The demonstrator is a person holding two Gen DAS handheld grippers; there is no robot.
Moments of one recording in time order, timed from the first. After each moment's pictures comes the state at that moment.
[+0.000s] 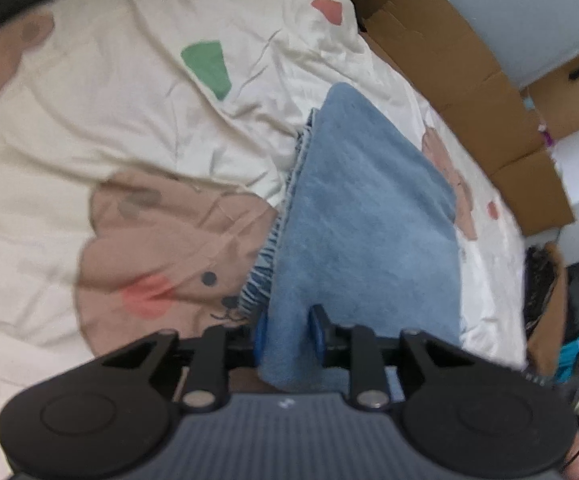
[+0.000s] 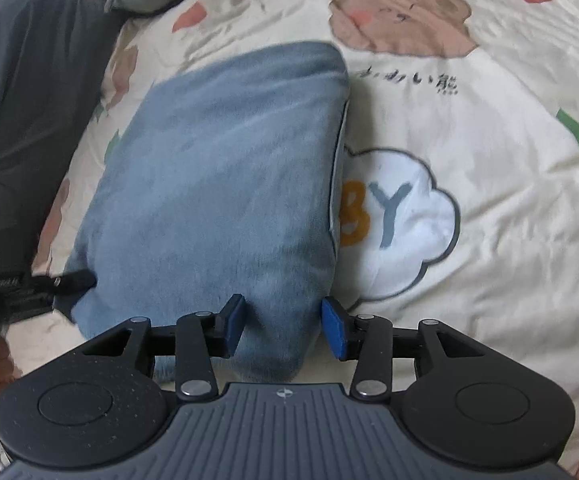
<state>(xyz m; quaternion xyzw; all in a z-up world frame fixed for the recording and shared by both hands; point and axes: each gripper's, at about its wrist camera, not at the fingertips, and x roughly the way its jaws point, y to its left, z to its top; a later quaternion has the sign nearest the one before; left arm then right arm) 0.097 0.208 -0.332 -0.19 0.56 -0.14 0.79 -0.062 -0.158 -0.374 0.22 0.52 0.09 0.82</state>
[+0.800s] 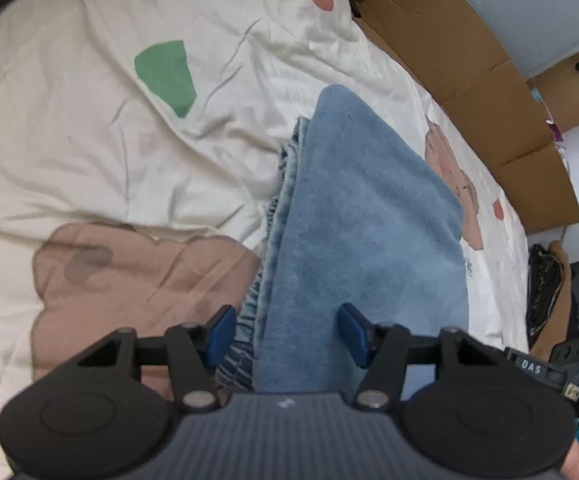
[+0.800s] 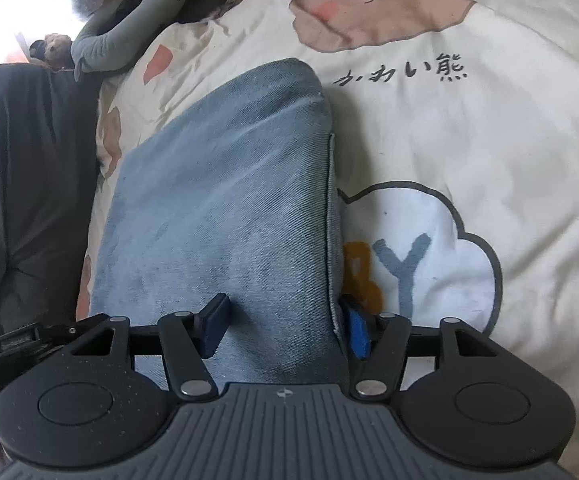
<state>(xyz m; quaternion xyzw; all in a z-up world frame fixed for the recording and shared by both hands) 0.154 0.188 -0.358 -0.20 0.58 -0.16 0.78 -0.003 -0.182 -0.414 0.34 0.51 0.10 0.79</state>
